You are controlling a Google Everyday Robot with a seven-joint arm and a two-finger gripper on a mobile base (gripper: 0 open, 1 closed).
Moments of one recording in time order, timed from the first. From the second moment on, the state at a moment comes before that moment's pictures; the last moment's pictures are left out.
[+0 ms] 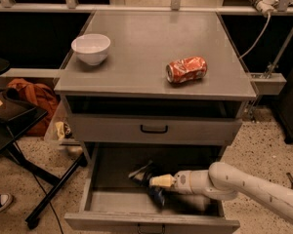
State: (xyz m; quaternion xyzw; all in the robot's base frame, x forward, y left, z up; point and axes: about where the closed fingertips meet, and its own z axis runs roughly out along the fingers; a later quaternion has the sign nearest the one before) arm 0.520 -0.062 0.411 -0.01 0.87 0.47 0.14
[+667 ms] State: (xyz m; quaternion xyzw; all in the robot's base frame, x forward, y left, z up) arm 0.523 -0.091 0.422 0.00 0.88 0.44 0.17
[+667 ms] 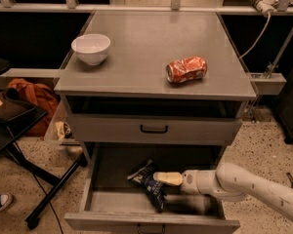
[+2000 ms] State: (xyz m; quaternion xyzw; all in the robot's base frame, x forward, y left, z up) arm 0.522 -0.203 0.479 -0.06 0.90 0.38 0.18
